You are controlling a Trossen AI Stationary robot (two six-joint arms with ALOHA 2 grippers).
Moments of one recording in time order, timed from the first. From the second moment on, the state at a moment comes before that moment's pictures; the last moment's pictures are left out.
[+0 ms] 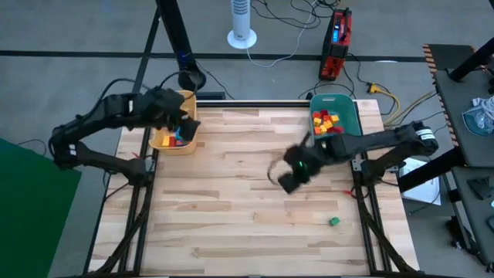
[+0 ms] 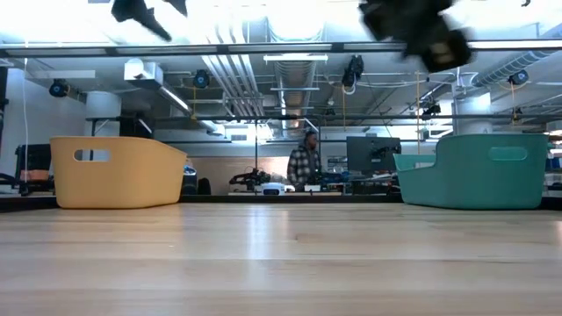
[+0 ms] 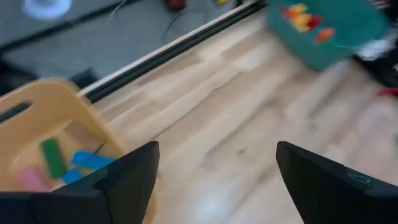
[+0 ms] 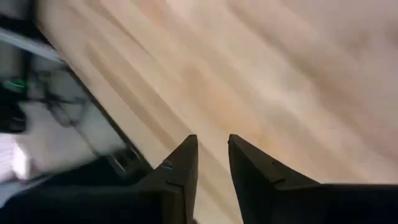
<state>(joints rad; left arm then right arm) 0.30 1.14 1.48 -1.17 -0.26 -0.55 0.06 1.42 1.20 -0.72 -0.29 1.06</state>
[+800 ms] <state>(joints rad) -0.22 1.13 1.59 -1.14 -0.31 -0.63 0.70 1.41 0.94 -1.00 -0.21 1.95</state>
